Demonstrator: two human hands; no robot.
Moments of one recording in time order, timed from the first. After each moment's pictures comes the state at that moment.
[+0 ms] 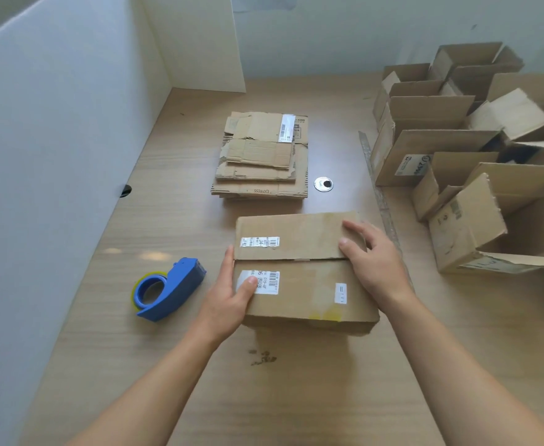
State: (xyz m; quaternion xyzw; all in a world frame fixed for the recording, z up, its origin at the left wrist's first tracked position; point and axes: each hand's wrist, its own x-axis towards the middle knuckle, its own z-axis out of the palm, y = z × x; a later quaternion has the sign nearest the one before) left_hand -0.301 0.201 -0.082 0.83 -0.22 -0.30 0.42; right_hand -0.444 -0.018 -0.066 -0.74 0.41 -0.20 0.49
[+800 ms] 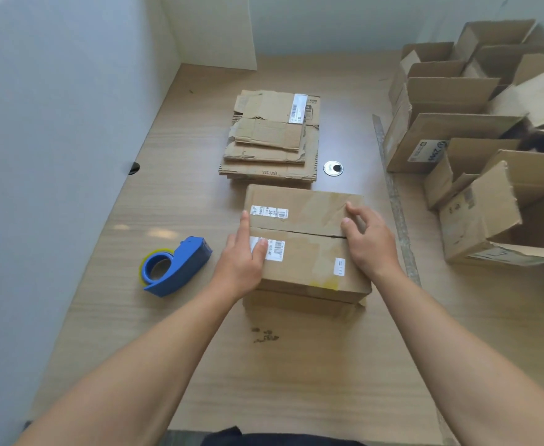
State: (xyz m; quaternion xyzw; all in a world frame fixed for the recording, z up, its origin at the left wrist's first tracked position) left_hand -0.289 0.167 -0.091 0.88 -0.25 -0.24 0.32; right_hand -0.423 -0.027 -0.090 -0.79 0.41 -0.19 0.41
